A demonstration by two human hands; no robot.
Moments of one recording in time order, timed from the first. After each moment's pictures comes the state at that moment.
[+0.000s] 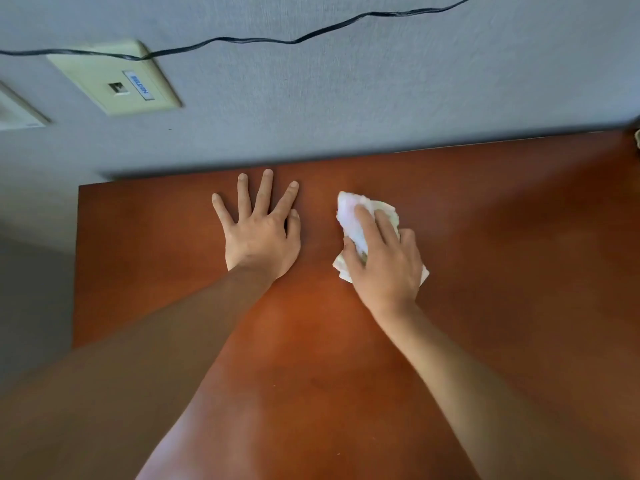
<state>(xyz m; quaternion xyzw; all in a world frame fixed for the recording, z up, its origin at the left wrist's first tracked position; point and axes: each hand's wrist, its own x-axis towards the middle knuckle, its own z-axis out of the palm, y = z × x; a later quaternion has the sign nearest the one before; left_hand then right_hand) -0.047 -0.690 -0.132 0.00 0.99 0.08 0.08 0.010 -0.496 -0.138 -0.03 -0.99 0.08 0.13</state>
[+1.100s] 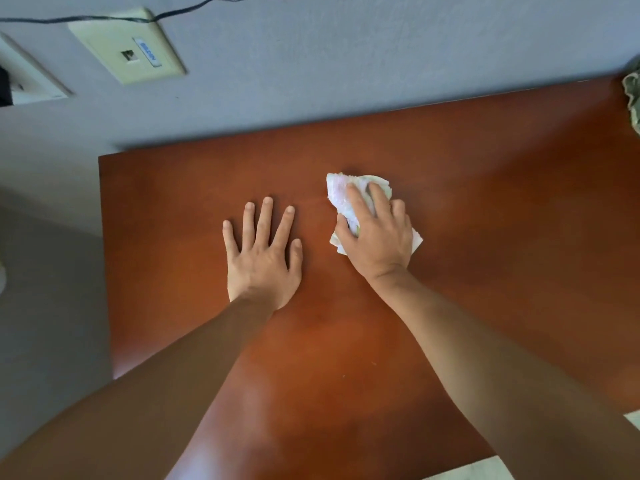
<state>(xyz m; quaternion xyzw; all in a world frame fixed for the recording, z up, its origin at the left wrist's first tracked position) 0.074 -0.703 -0.138 0.03 0.99 0.05 0.08 0.046 -0.502 -0.144 -0.05 -0.99 0.07 0.13</state>
